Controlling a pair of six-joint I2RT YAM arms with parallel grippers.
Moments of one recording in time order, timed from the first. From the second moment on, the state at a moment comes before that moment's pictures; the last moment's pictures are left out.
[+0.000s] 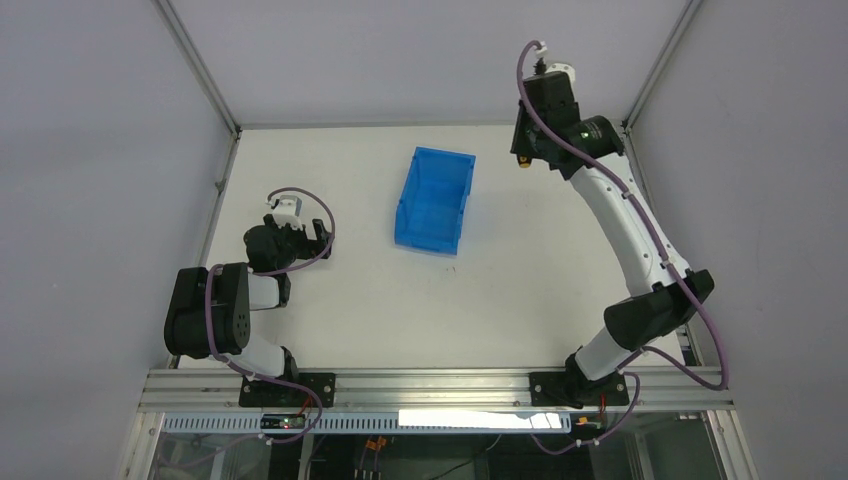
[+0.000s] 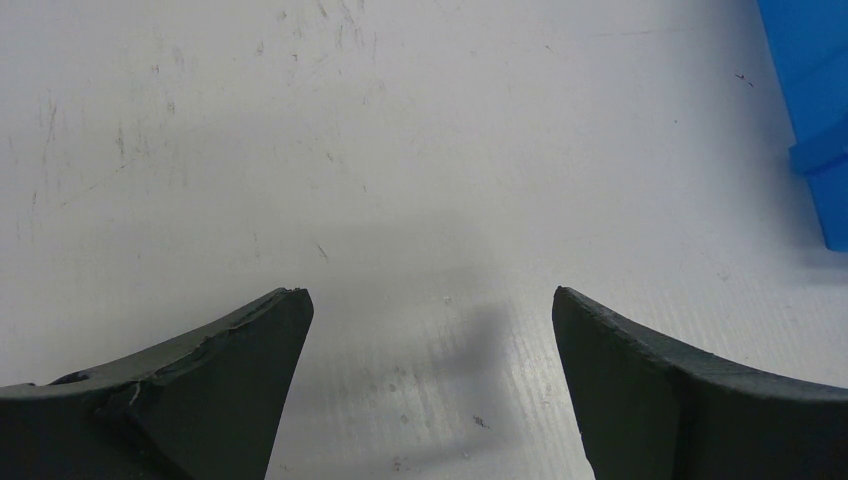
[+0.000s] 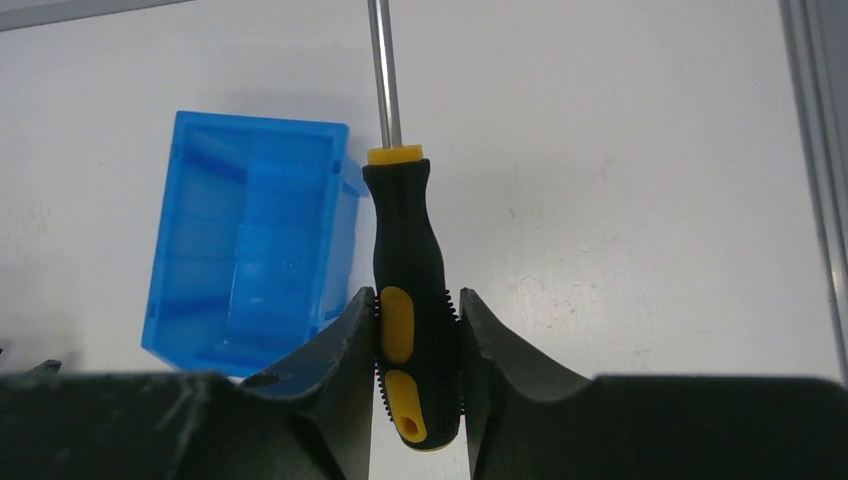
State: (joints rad) left arm 0.11 1.53 0.32 1.00 0.41 -0.08; right arm 0.40 1.58 1.87 -0.96 0.36 0.36
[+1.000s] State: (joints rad) left arm 0.11 1.53 0.32 1.00 0.41 -0.08; right arm 0.79 1.90 1.92 -0.73 0.59 0.61
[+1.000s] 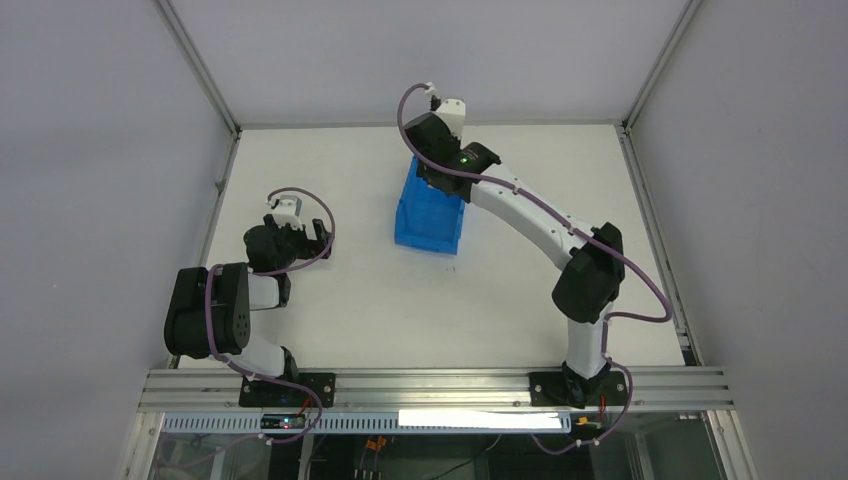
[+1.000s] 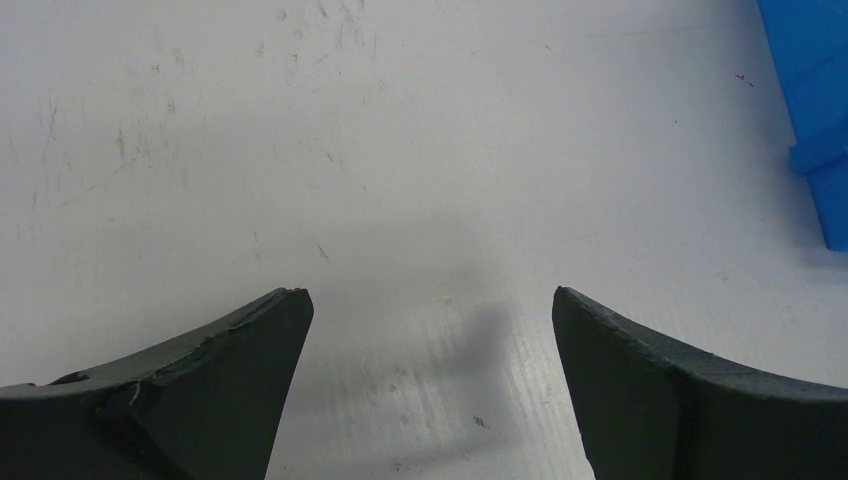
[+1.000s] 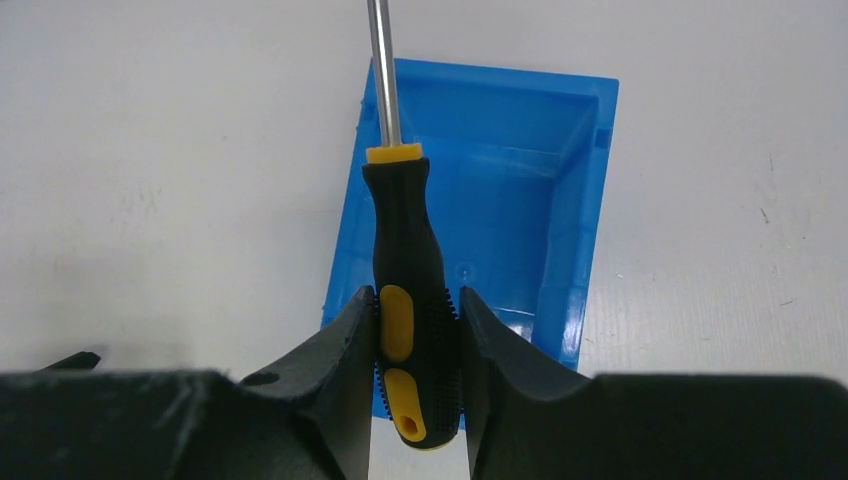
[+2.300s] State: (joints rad) left arm 0.11 1.53 0.32 1.00 0.41 -0.08; right arm 0.75 2.17 1.69 -0.52 0.58 0.66
